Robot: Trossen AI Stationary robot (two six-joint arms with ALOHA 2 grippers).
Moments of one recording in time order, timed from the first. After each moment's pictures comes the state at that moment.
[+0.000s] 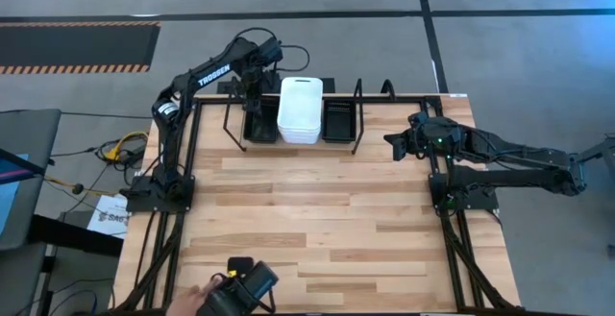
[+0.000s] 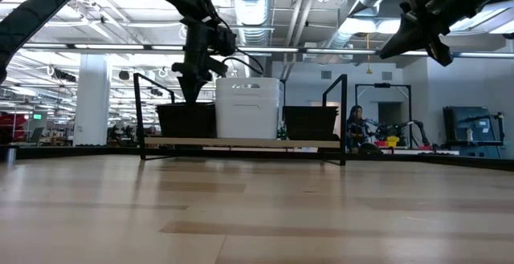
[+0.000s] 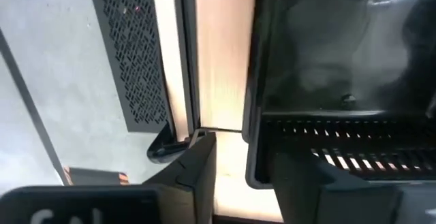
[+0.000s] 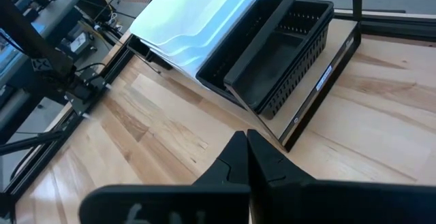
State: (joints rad) left arm 0.79 2.03 1.92 -1.37 -0.18 0.80; right arm -0.26 0.64 0.63 -0.49 0.21 0.75
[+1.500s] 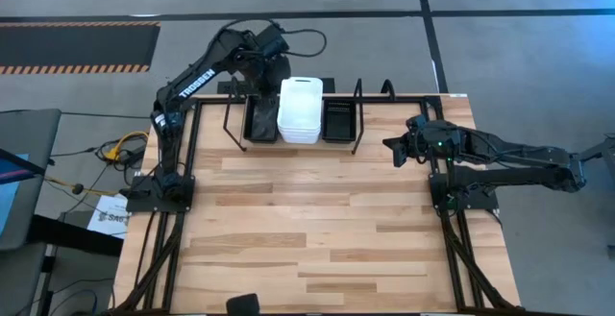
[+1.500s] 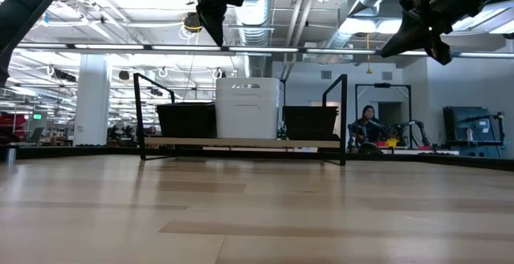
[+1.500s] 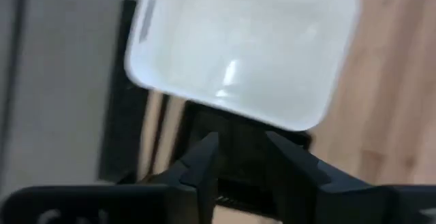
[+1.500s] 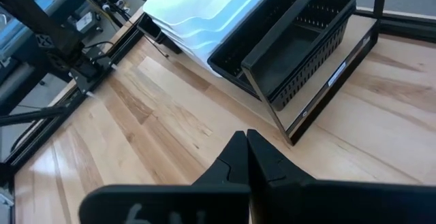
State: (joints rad) left arm 0.58 1.95 2.33 -1.57 -0.01 0.38; right arm -0.21 0.64 0.63 -0.50 0.21 0.70
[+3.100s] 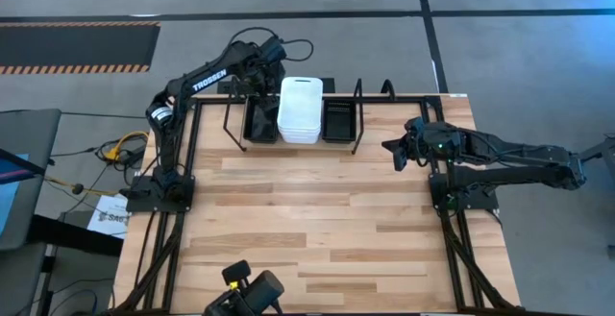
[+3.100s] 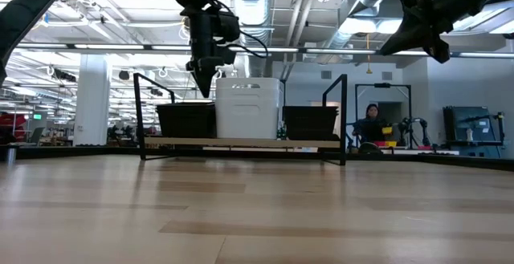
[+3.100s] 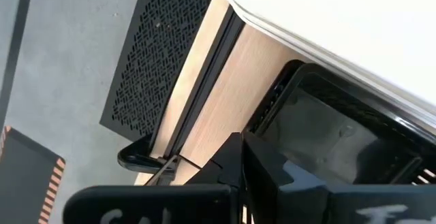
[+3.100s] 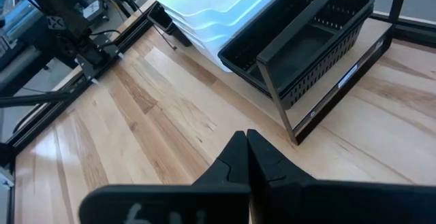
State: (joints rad) left arm 0.74 1.95 1.88 -1.21 -0.15 0.31; right arm -0.18 0.64 0.63 -0.49 0.20 0.65
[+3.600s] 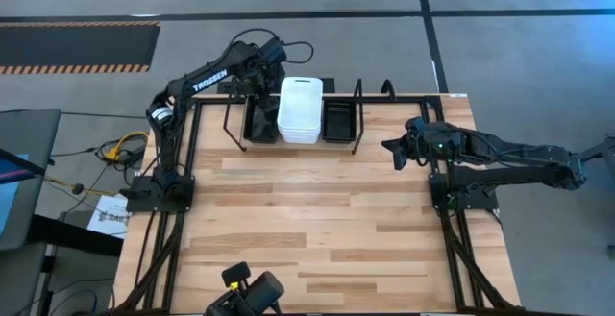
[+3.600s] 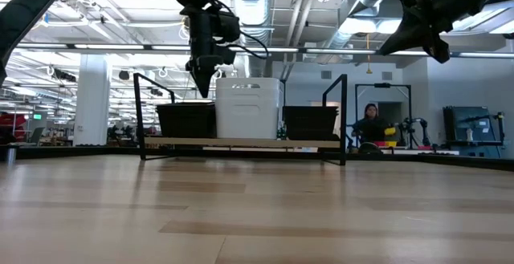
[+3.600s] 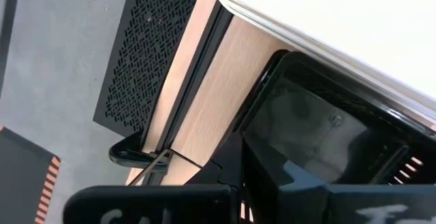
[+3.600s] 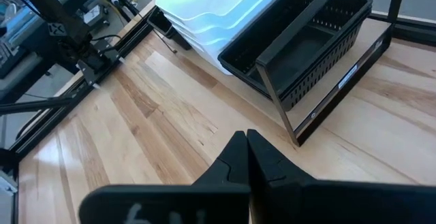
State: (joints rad) left arm 0.73 1.95 1.88 -1.24 -0.14 0.31; right arm -0.18 0.64 0.63 -0.49 0.21 0.67
